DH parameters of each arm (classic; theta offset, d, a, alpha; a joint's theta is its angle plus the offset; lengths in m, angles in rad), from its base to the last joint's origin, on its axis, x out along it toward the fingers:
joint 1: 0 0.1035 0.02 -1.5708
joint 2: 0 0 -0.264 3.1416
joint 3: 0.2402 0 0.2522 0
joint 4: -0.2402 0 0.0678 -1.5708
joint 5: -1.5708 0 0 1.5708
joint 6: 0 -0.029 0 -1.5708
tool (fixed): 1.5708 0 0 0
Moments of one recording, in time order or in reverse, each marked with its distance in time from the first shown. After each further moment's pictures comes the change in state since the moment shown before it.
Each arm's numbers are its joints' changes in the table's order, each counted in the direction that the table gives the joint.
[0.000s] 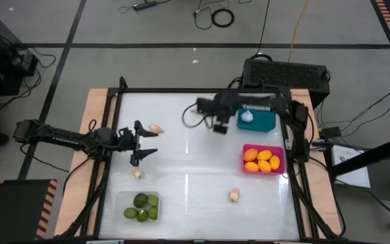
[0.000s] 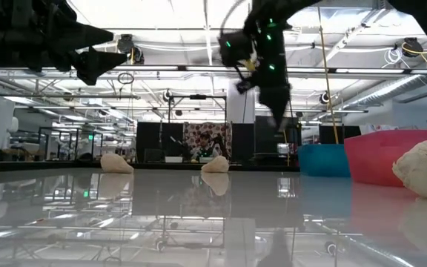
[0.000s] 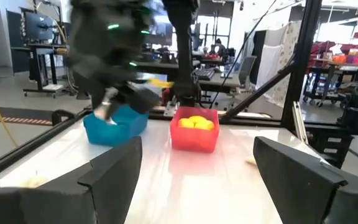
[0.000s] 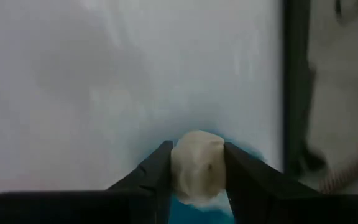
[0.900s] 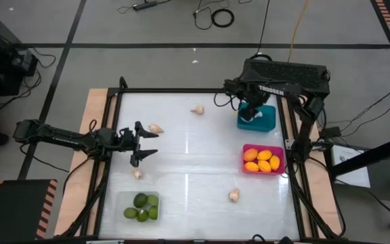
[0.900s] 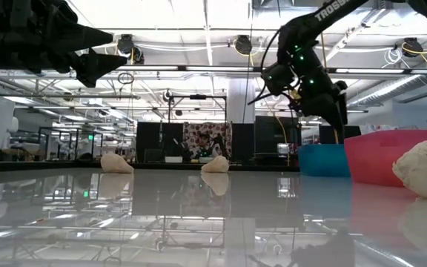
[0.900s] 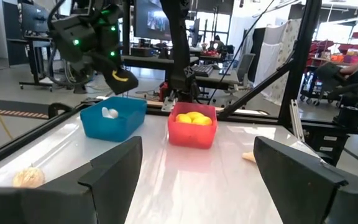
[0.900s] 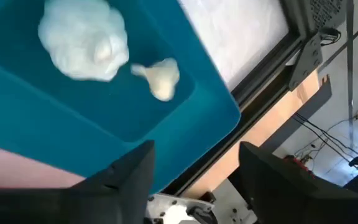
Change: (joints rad) left arm 0.000 0.000 -0.001 -0.018 -0.007 0.025; right arm -0.338 -0.122 -0.214 -0.290 0.022 -0.279
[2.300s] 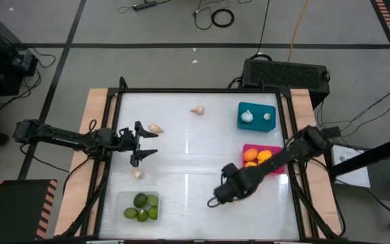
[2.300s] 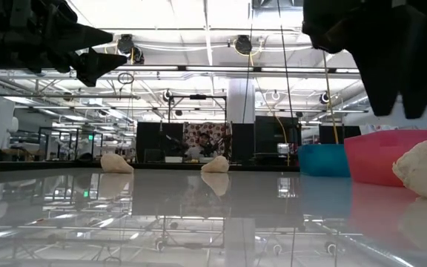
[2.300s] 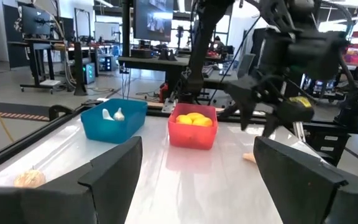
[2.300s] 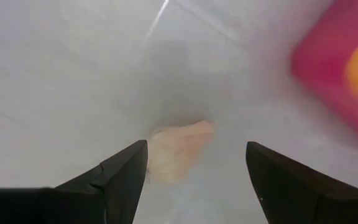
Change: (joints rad) left arm 0.000 0.000 0.000 0.004 0.000 -0.010; right arm 1.123 0.020 -0.008 0.393 0.350 -1.259
